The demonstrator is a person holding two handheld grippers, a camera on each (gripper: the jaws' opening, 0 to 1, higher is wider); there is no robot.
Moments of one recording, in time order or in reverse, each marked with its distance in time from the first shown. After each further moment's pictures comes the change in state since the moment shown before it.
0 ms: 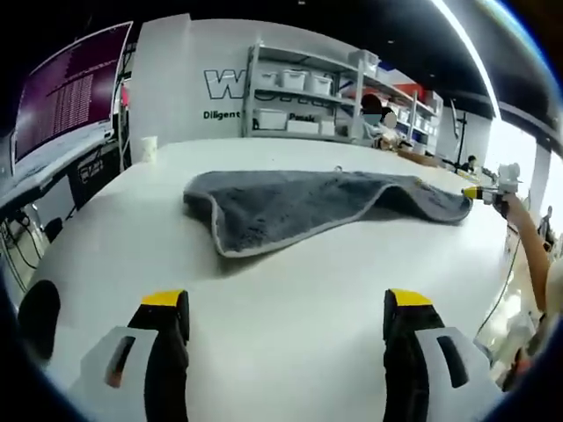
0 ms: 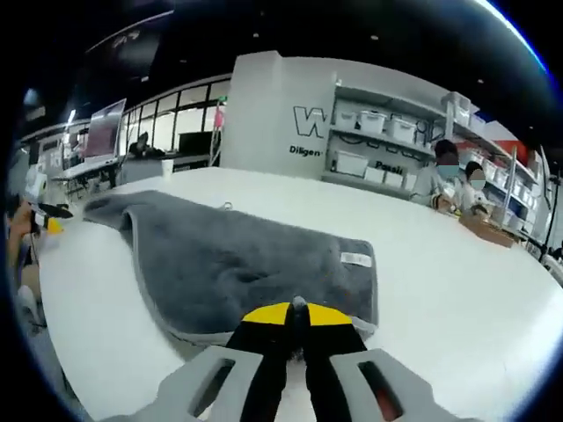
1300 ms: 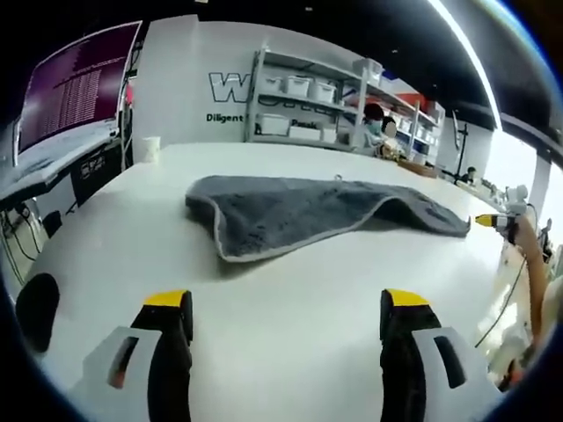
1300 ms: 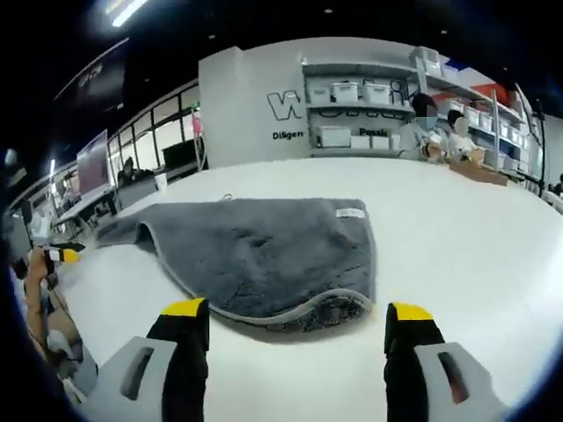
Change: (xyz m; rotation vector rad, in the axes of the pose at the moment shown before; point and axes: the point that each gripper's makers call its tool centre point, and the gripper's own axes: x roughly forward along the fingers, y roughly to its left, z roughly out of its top) left arm -0.004 0.001 0.007 -0.052 -0.039 -0.011; right arm -0.044 0.023 -0.027 0.217 0.065 0.016
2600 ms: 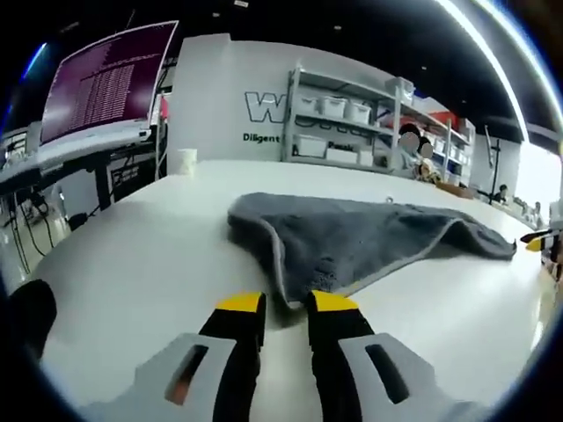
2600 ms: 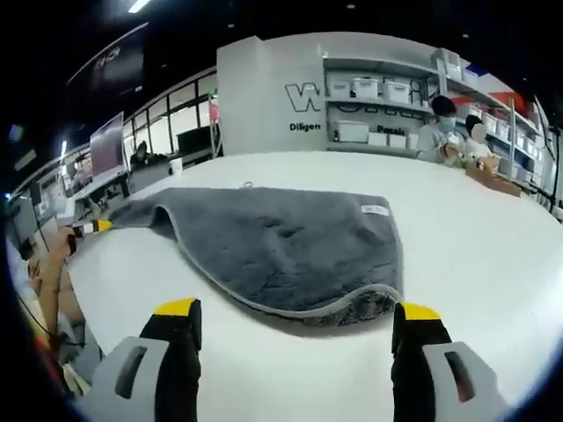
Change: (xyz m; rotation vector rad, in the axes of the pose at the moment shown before) left arm 0.052 0.060 0.016 -0.019 -0.103 0.182; right arm 0.005 0.025 -0.006 -0.071 0.051 0.054
